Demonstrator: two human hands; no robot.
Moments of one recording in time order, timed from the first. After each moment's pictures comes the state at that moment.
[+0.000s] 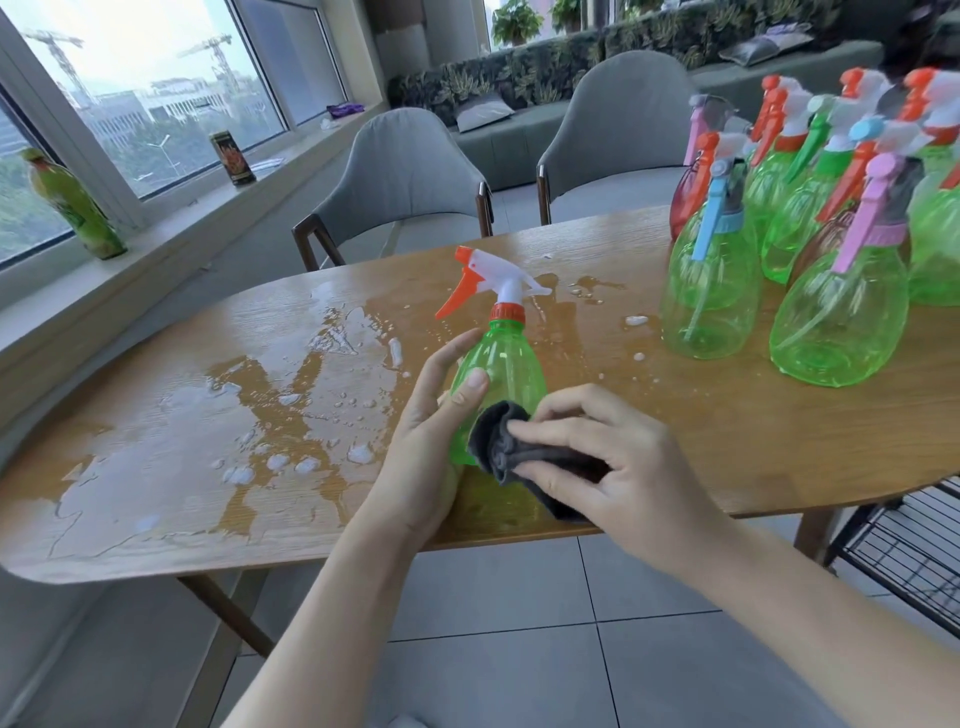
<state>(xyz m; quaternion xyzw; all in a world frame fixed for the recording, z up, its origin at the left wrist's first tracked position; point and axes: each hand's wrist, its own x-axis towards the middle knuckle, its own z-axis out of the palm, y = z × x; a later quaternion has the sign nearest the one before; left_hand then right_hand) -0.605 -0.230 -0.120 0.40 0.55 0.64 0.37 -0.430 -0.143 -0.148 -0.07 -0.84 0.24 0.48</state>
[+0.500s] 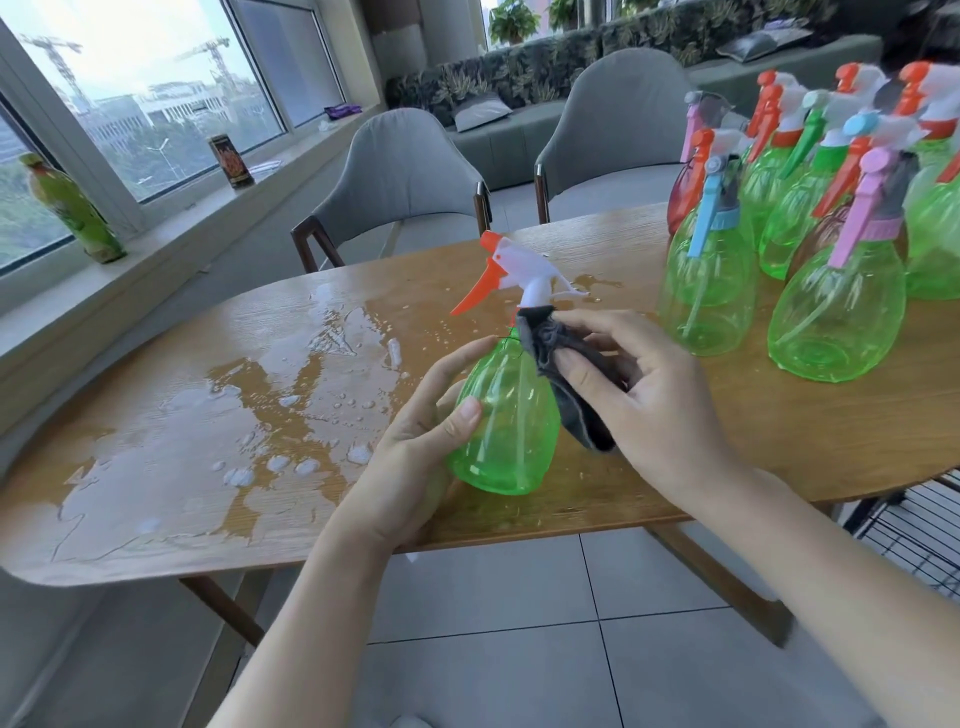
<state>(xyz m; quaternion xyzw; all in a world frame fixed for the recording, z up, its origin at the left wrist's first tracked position) -0.616 -0.242 -0.117 0.45 0.46 0.61 0.46 -0.433 -0.116 -0.120 -0.18 -0.75 0.36 0.52</state>
